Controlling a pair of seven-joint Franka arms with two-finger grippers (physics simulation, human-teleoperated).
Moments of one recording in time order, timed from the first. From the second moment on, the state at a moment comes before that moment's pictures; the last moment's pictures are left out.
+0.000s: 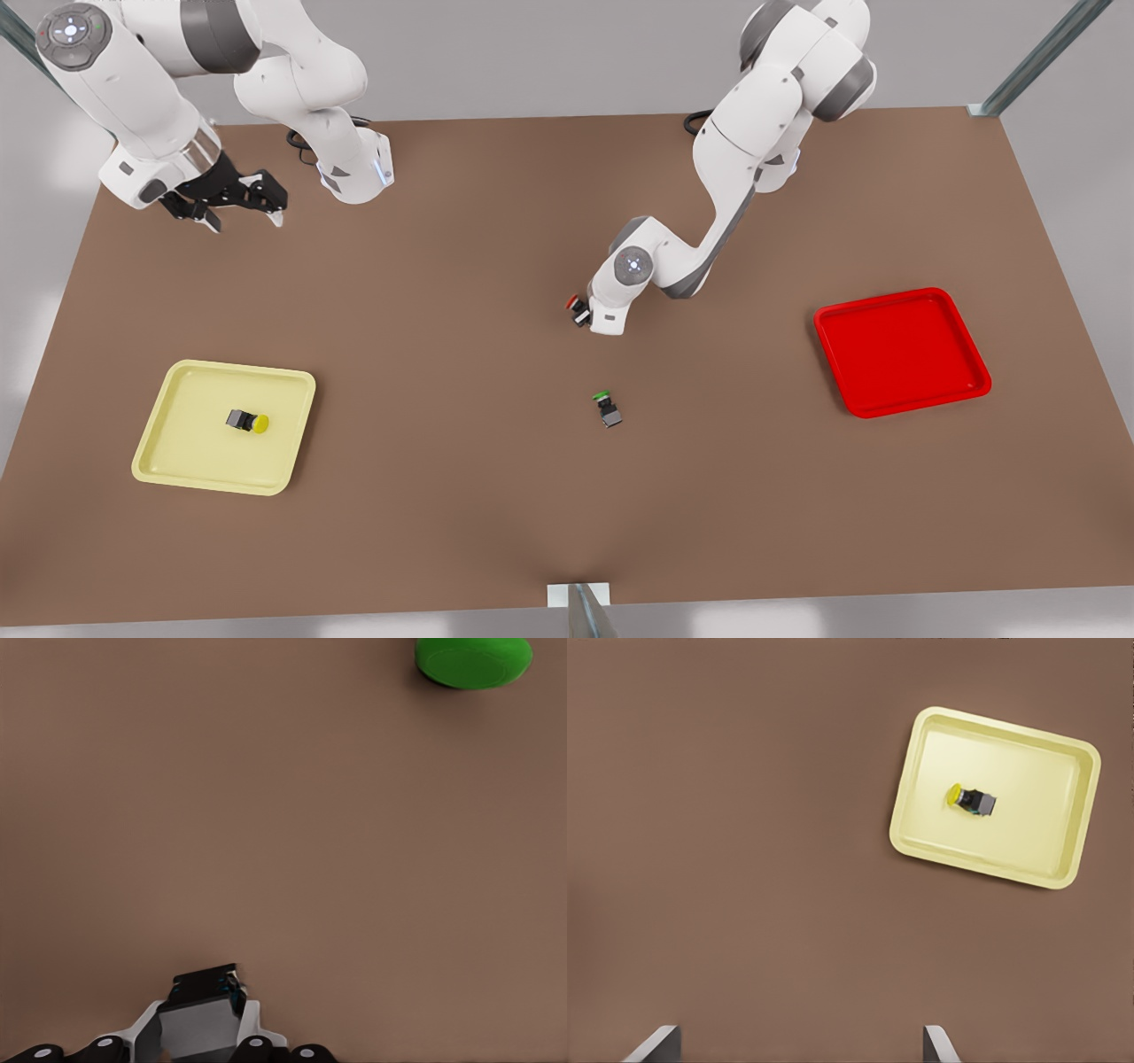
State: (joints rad) left arm -0.50 0.60 -0.31 -1.99 -0.11 2.57 -1.35; right arm 0.21 -0.34 -0.06 -1.88 -0.03 1.55 0.06
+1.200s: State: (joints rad) left arm -0.04 0.28 0.22 -2.06 -0.07 2.12 -0.62; right arm 0.21 -0.38 -0.07 -1.87 0.00 1.53 0.05
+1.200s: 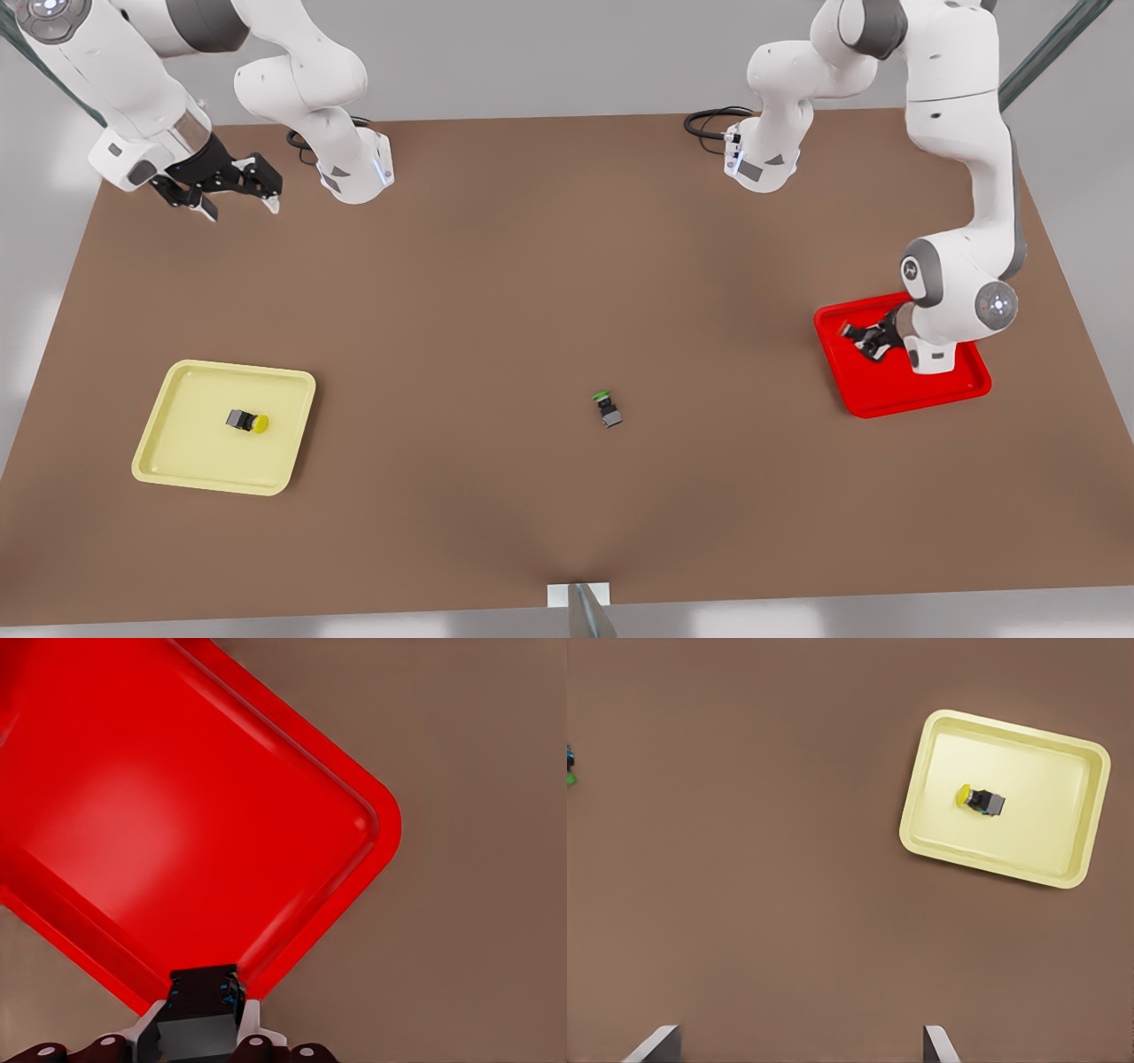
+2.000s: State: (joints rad) left arm -0.05 0.16 -0.03 -1.49 -0.02 1.47 -0.06; right arm 0.22 -0.43 -0.10 -1.88 -0.01 1.48 0.01
